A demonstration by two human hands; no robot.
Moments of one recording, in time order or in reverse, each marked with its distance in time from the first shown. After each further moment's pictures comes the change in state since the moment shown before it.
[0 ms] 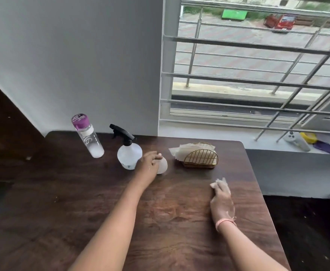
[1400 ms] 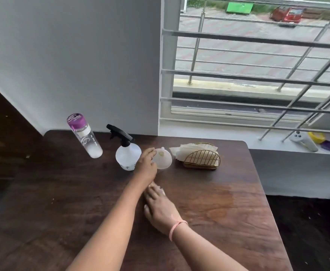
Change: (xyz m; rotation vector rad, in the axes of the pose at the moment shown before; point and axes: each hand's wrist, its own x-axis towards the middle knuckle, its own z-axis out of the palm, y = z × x) left_hand 0.016 -0.007 0.012 -0.018 0.013 -0.071; right_hand -0.051 -0.144 0.058 -0.139 -0.610 -0.600
